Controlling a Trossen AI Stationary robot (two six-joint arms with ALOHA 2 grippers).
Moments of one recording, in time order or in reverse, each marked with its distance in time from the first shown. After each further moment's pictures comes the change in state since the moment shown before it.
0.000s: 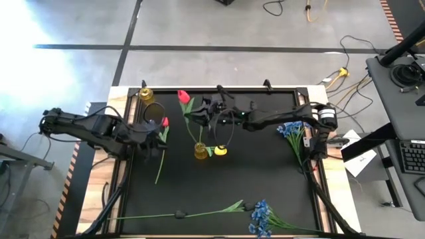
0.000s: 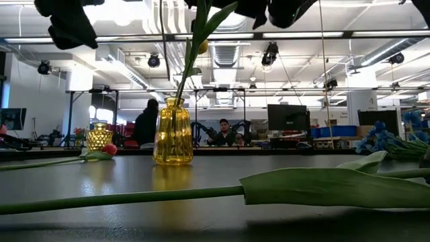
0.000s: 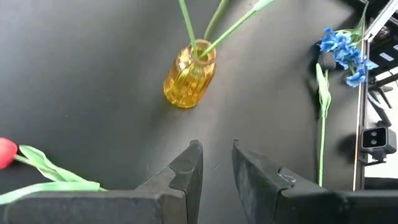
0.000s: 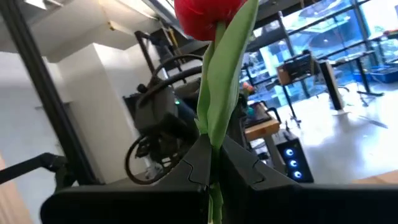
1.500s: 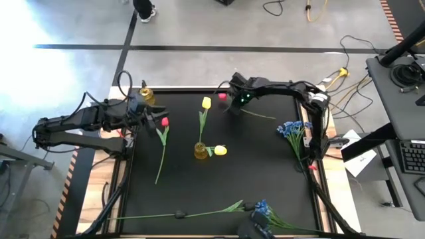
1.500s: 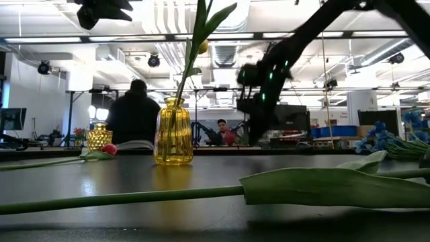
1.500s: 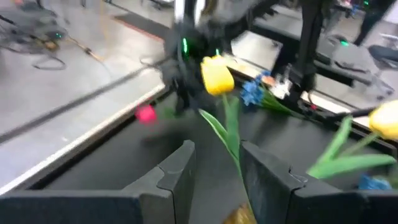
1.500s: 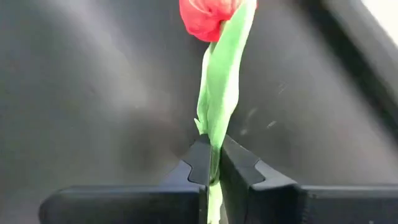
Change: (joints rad) left arm 0.272 -0.127 0.030 0.316 -0.177 0.310; right arm -0.504 0.123 0.051 -1.387 0.155 -0.447
